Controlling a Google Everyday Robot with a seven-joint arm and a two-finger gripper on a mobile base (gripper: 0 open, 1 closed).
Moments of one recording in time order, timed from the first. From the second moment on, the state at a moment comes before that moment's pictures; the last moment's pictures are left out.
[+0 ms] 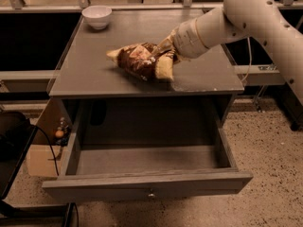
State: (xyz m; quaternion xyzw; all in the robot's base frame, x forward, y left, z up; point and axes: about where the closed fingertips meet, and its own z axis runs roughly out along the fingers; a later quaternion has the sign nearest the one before) arm 0.664 -0.026 0.891 -0.87 0.23 -0.07 0.43
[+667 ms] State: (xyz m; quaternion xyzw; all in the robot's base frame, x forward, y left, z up) arm 0.690 -0.036 0.882 -0.87 0.23 -0.09 0.43
